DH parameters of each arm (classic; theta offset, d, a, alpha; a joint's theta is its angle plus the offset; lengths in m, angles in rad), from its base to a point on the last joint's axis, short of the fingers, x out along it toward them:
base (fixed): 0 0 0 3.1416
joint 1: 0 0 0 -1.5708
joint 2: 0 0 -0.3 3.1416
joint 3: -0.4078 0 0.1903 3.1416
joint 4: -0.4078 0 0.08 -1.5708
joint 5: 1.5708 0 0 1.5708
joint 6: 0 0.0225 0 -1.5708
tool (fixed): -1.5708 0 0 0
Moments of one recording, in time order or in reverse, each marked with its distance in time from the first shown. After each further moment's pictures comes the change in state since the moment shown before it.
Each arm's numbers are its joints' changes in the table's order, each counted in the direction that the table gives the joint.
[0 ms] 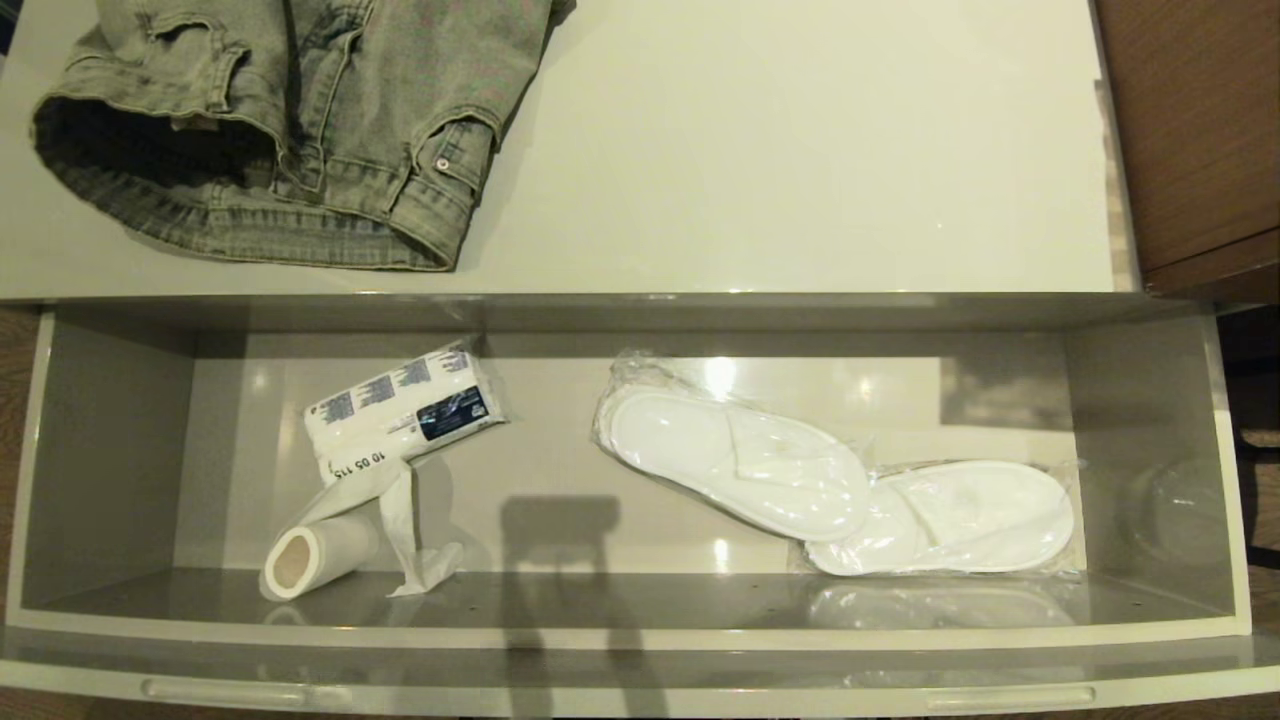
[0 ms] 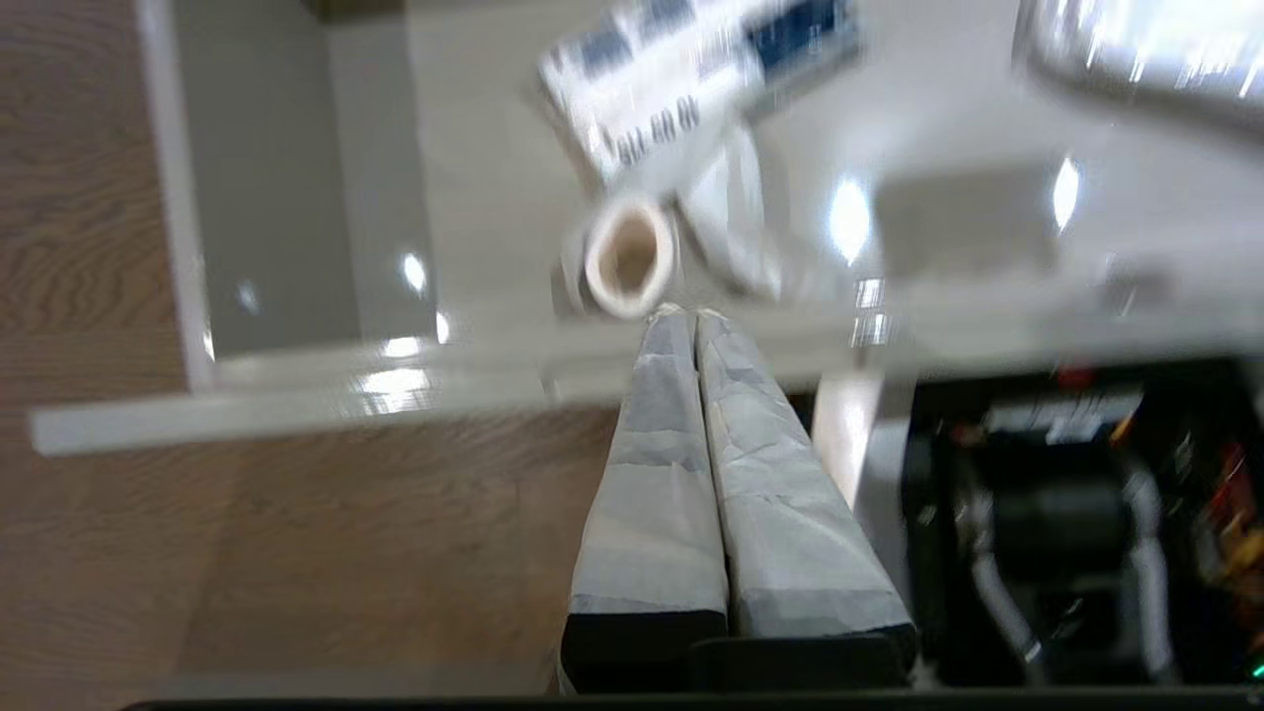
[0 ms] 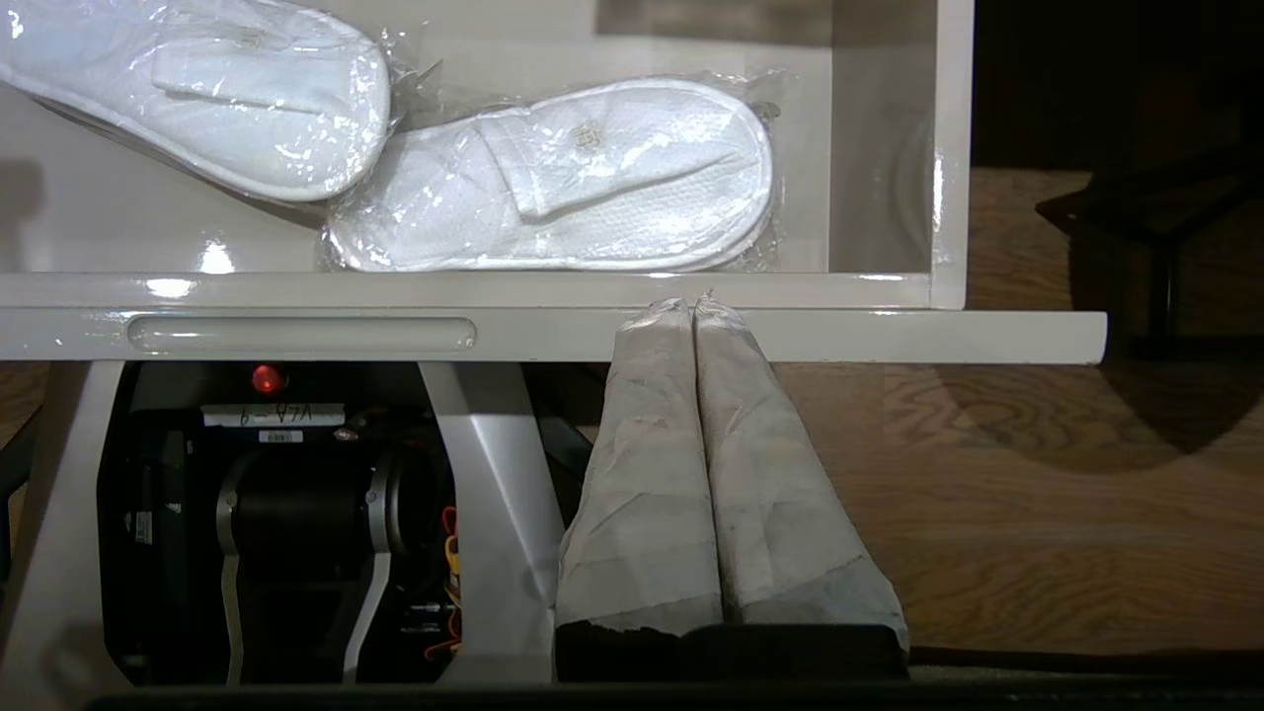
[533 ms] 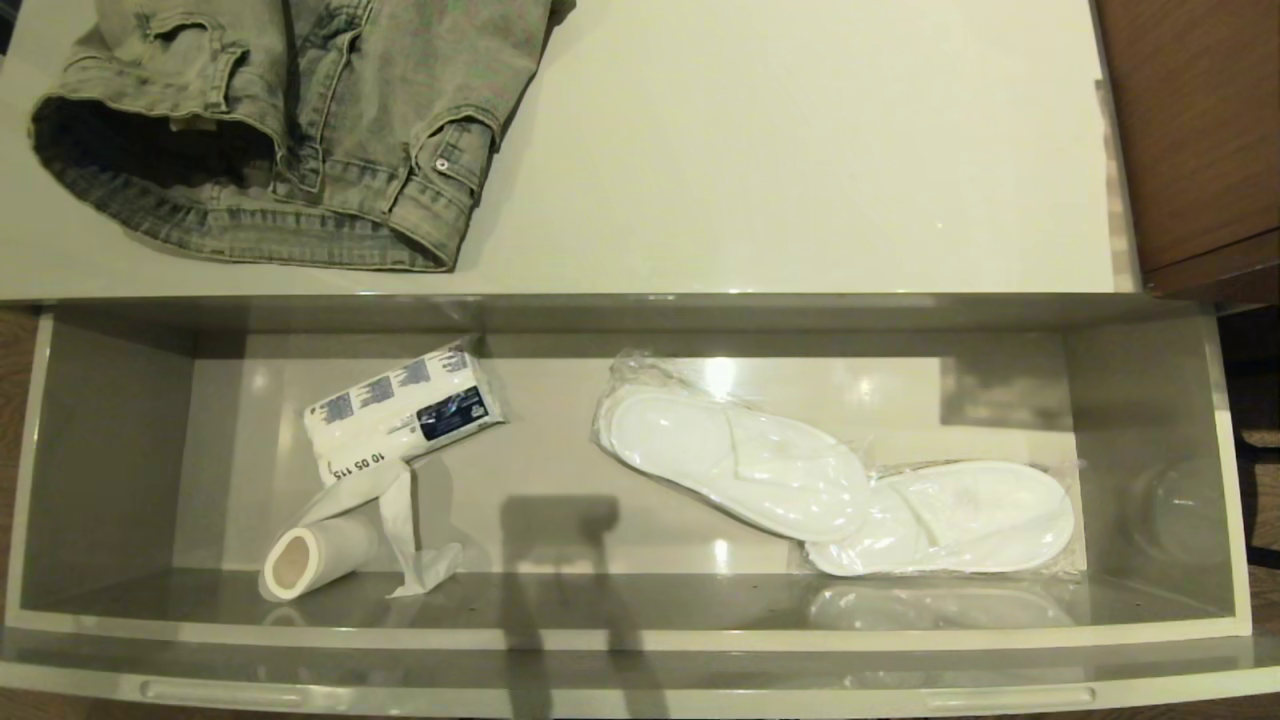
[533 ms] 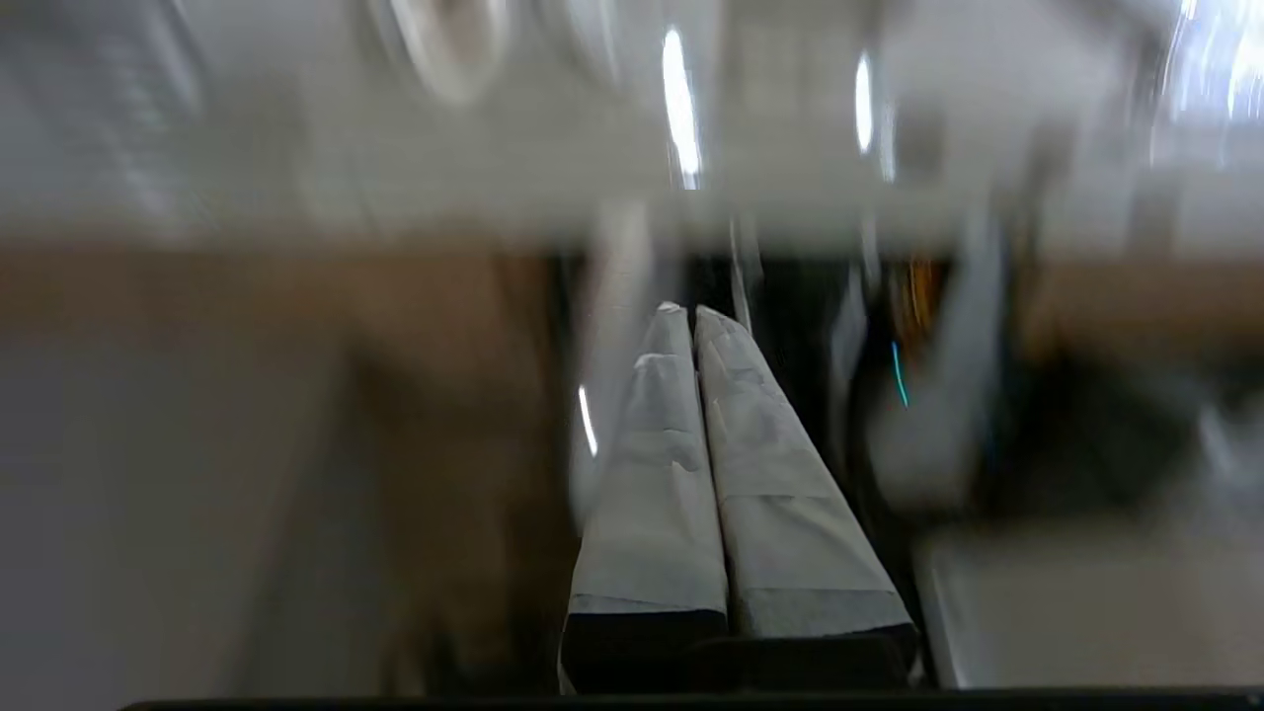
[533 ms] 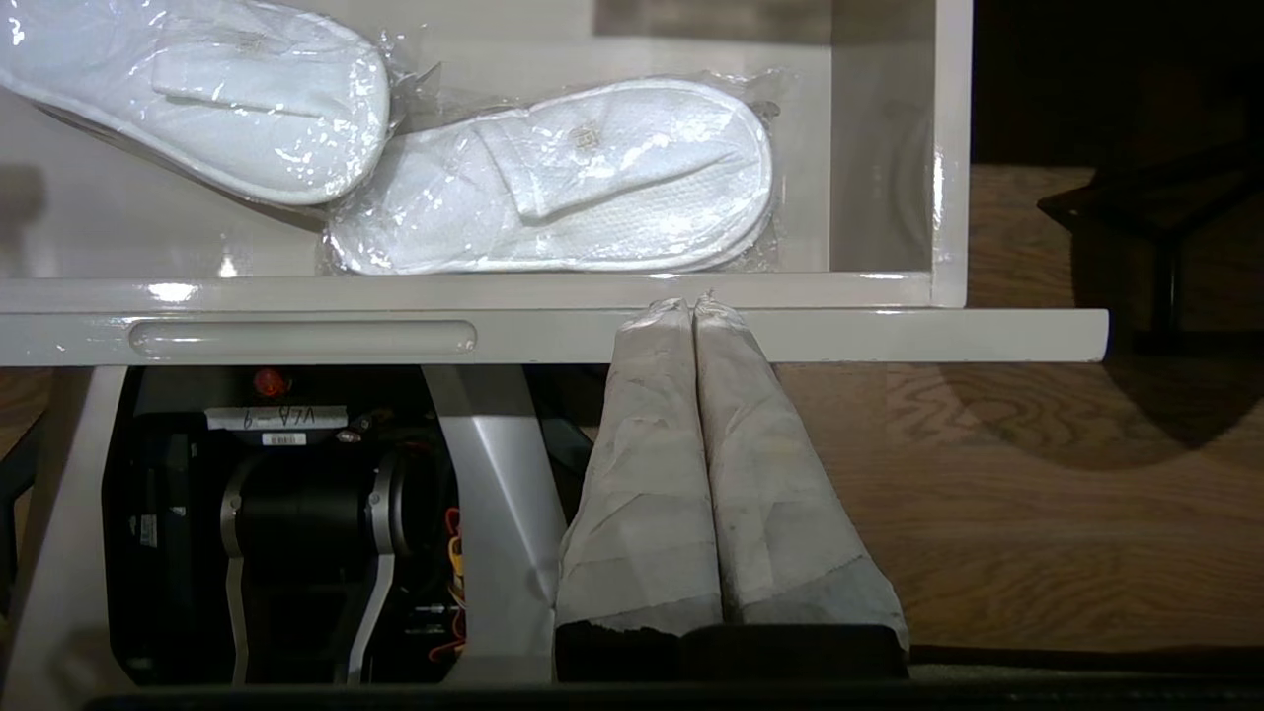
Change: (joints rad) left arm 0.013 -0.429 -0.530 -0.709 -0.187 -0.223; right arm 0.000 0.000 0.000 0.000 -0.001 0.009
